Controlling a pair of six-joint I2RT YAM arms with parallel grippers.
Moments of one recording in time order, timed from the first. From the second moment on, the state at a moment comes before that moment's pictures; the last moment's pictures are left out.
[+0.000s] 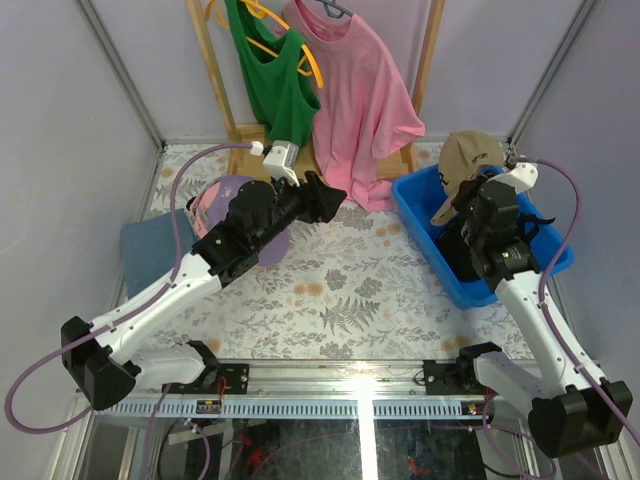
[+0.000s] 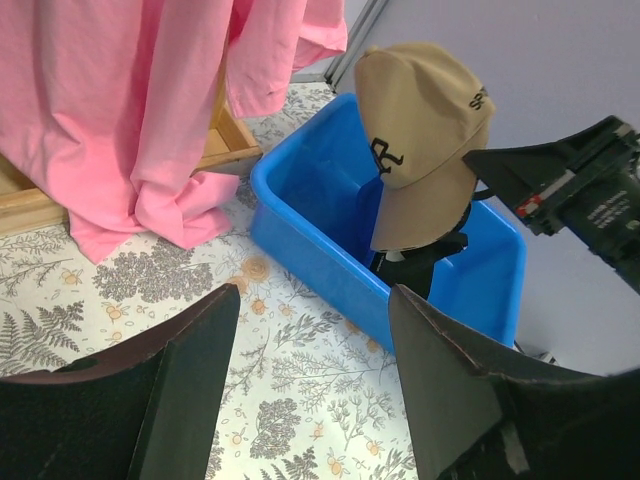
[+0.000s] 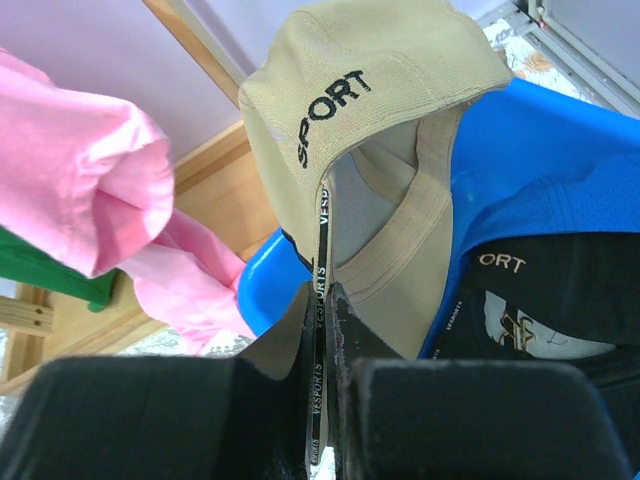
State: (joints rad) left arm -0.76 1.19 1.10 0.01 -0.09 -0.50; right arm 0.21 0.99 0.88 -0.13 0.41 0.53
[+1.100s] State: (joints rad) left arm -0.76 1.09 1.10 0.03 0.14 -0.60; right arm 0.21 0.62 0.98 -0.18 -0.09 0.81
